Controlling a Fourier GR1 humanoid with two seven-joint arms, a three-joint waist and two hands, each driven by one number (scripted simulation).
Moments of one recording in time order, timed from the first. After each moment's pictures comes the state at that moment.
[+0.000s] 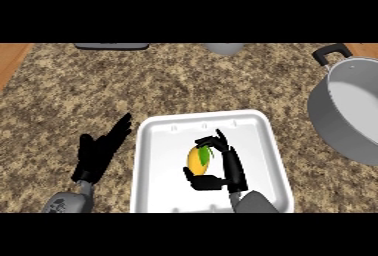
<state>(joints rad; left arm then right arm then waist) -0.09 0.17 -0.13 -1.38 0.05 -0.11 0.15 -0.27 -0.02 0.60 -0.99 -0.21 -0.51 -0.36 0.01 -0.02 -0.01</state>
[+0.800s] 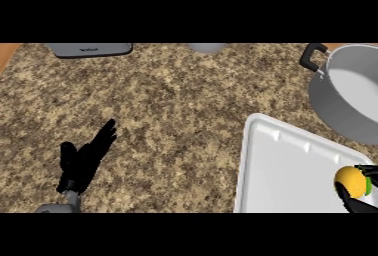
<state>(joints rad) -0.01 0.19 -0.07 -1.41 0.07 -0.08 0.14 0.15 -0.56 0.08 -1.10 -0.55 -0.26 -0.66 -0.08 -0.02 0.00</state>
